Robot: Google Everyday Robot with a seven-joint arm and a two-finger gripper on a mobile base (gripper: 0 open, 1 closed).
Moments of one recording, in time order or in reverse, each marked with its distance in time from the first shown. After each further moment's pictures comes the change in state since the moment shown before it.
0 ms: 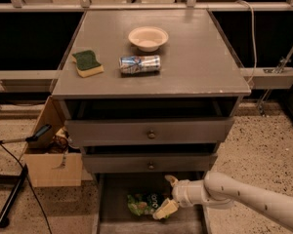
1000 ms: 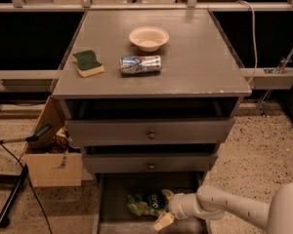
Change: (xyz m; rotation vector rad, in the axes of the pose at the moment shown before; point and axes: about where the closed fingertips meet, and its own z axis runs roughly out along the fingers) arm 0.081 0.003 0.063 -0.045 0.032 0.048
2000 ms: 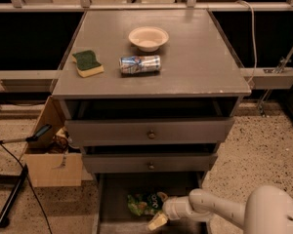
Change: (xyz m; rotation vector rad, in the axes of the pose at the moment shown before) arm 0.041 -0.026 0.063 -0.006 -0.025 0.026
